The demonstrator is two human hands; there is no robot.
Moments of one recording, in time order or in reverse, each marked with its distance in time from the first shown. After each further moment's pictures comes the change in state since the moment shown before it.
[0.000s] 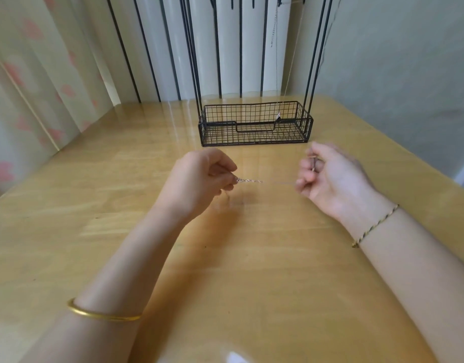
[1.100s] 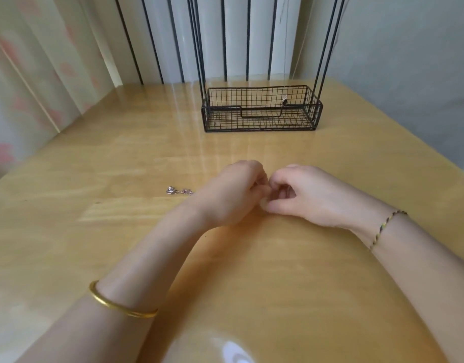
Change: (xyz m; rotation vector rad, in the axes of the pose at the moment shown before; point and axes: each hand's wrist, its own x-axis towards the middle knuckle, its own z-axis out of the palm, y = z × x) left_hand 0.000 0.009 0.034 0.327 -0.331 0.128; right_hand -0.013 0.013 -0.006 -1.565 -0.580 -0.432
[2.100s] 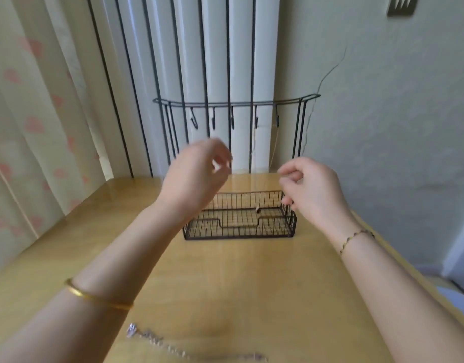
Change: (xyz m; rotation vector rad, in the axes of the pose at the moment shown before) left_hand 0.115 0.038 -0.133 0.183 0.645 0.166; right_hand 0.091 0.031 -0.134 0.254 0.739 0.117
